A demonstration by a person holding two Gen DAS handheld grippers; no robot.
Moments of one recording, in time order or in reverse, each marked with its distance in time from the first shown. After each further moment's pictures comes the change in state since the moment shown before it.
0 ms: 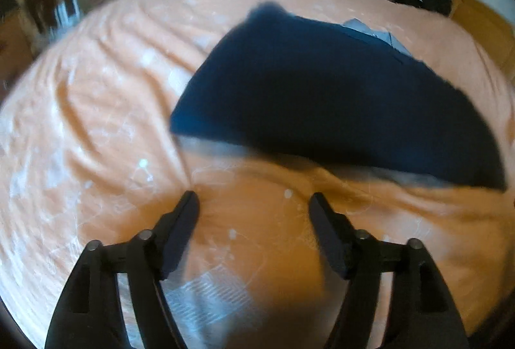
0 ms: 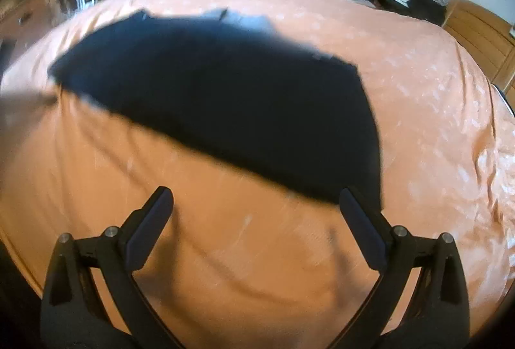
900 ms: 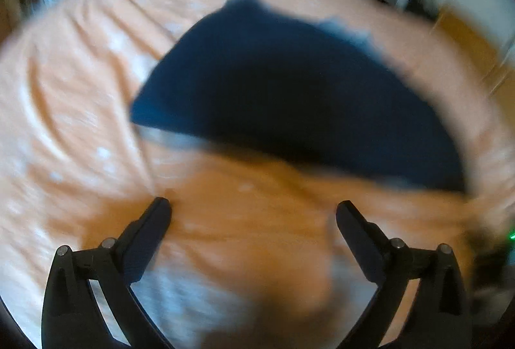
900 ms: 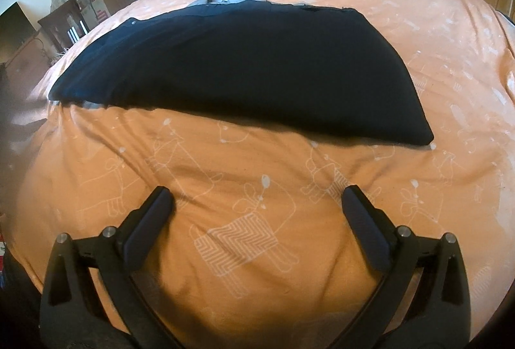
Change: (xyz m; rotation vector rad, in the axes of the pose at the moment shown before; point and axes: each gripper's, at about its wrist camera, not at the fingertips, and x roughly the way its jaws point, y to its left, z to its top) left arm 0.001 0.032 0.008 -0.282 0.039 -0.447; right arm 0.026 -0.022 -0.034 0.219 0.006 0.139
